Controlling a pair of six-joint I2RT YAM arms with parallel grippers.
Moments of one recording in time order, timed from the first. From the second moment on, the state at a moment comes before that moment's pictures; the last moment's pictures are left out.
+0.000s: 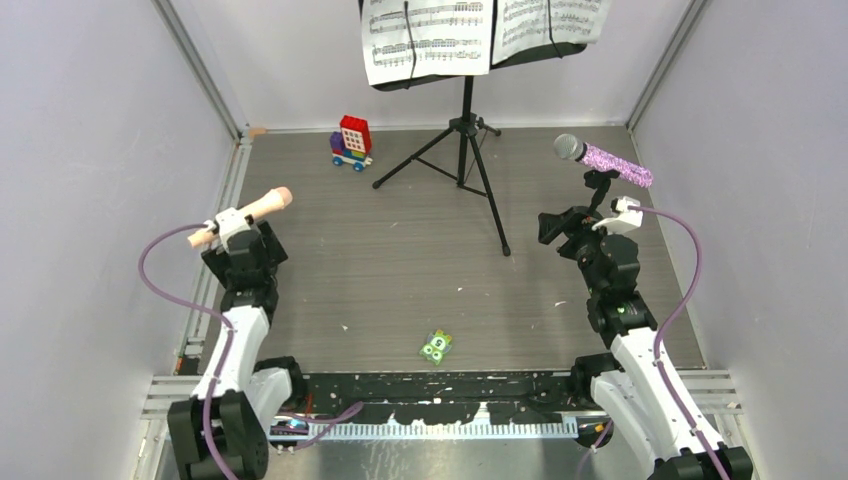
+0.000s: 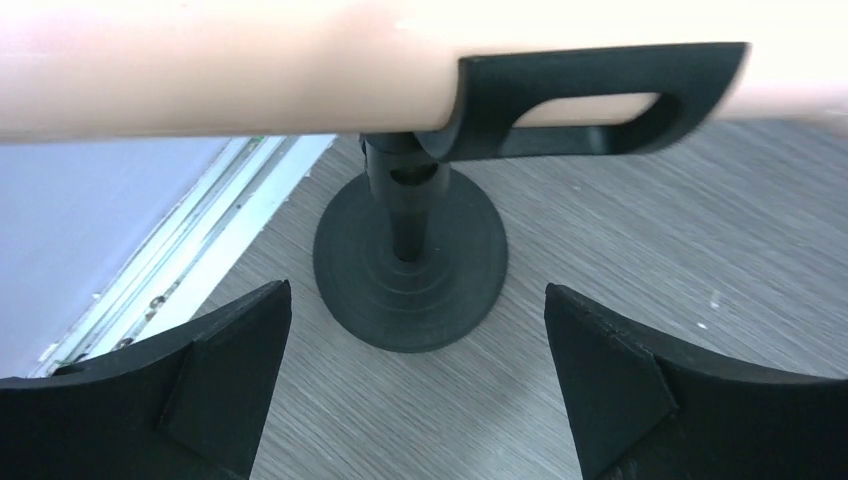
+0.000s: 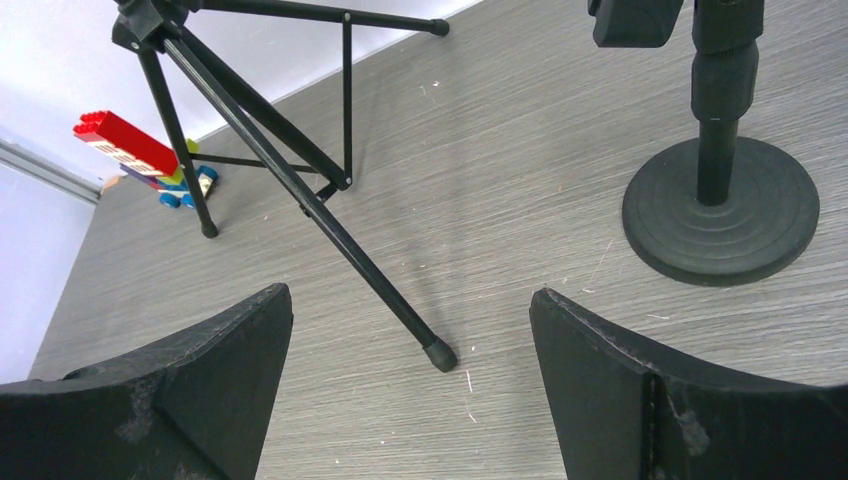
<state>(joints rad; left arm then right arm) 0.16 0.94 0.44 0.02 -0.45 -0.18 0.14 0.66 0.44 0.07 0.06 0.50</state>
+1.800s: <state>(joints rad) -0.46 0.46 0.50 -0.29 0.11 -0.43 0.51 1.52 0.99 0.63 0.12 0.11</state>
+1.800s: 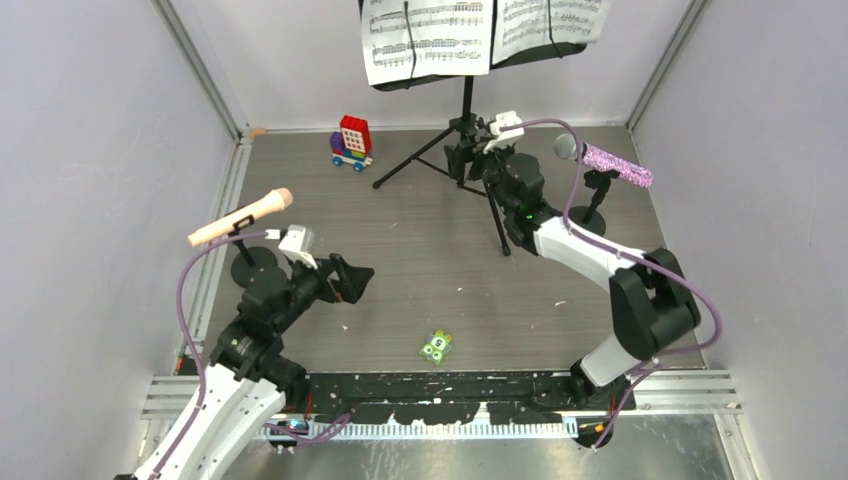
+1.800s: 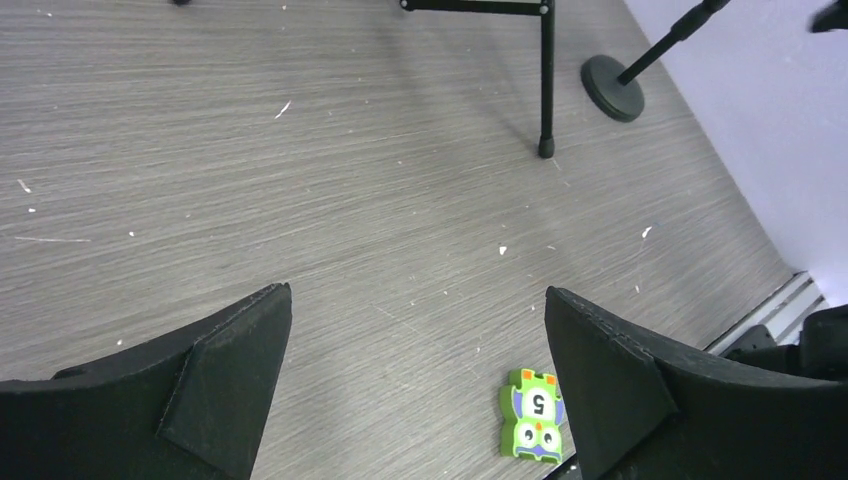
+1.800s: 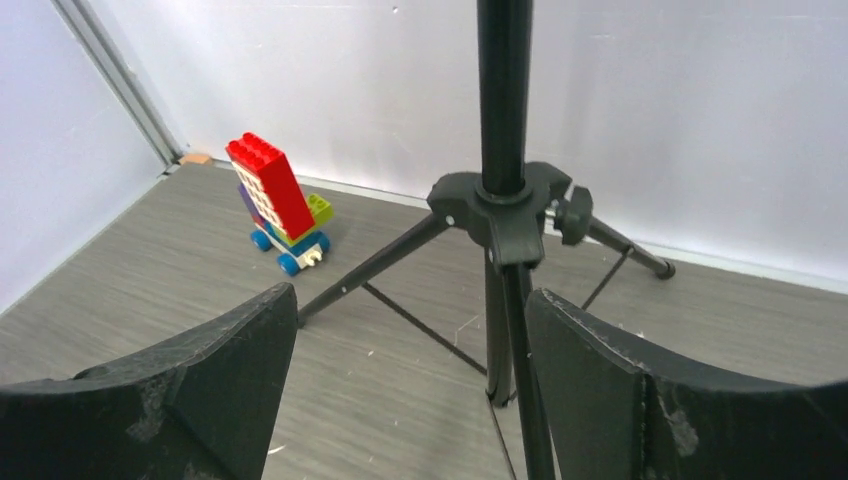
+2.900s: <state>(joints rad) -0.46 0.38 0.51 -0.42 0.05 -0.44 0.40 1.96 1.47 0.63 -0.06 0.00</state>
